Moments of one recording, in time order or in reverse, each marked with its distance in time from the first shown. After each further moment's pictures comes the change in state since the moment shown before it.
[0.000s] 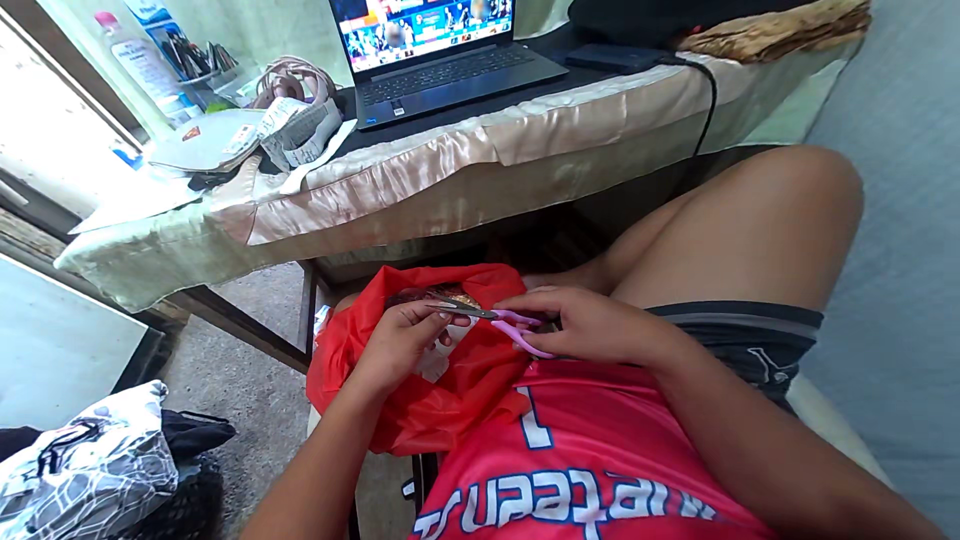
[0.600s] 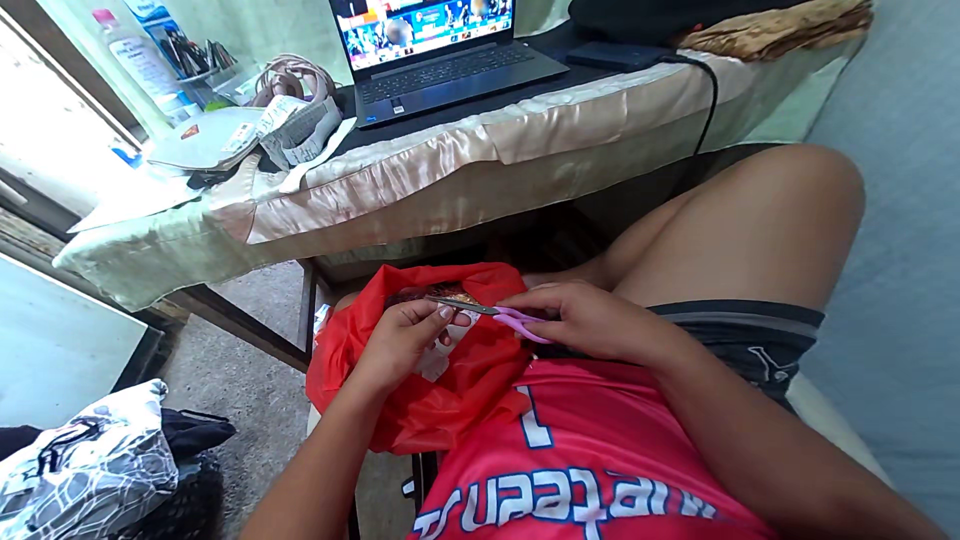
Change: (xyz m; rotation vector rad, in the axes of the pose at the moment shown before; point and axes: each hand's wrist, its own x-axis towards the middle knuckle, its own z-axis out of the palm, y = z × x) left_hand 0.000 0.001 0.001 0.033 0.005 -0.010; right_hand 0.001 0.003 0.000 -0.089 0.056 0.025
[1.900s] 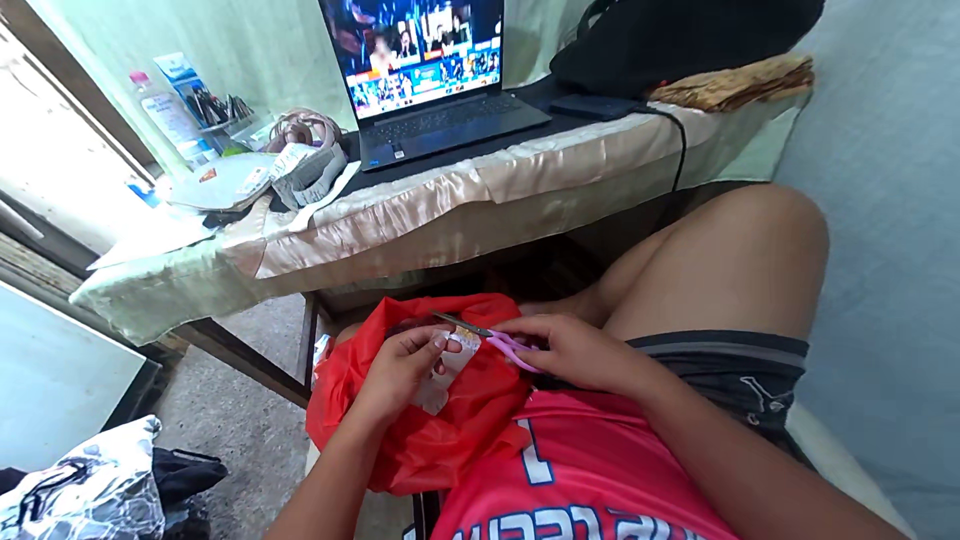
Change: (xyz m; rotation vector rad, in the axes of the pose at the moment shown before) left_hand 0.004 -0.004 -0.004 -0.011 0.032 -0.019; right_hand 0.006 0.001 0.007 0.104 0.034 0.039
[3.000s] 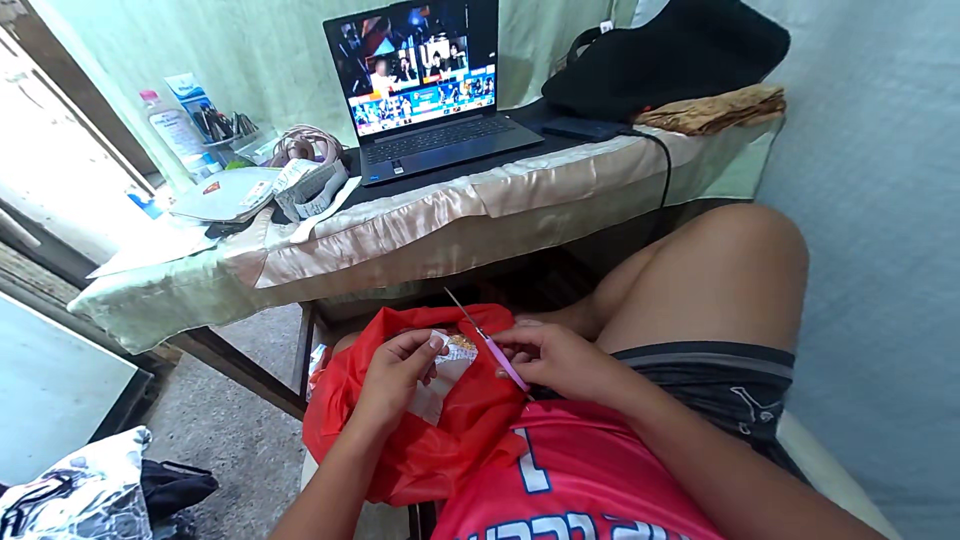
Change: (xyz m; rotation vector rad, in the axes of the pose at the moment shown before) left_hand 0.000 -0.001 0.005 -0.120 0.130 0.093; right_hand 0.001 -0.008 0.008 0.138 0.064 0.036
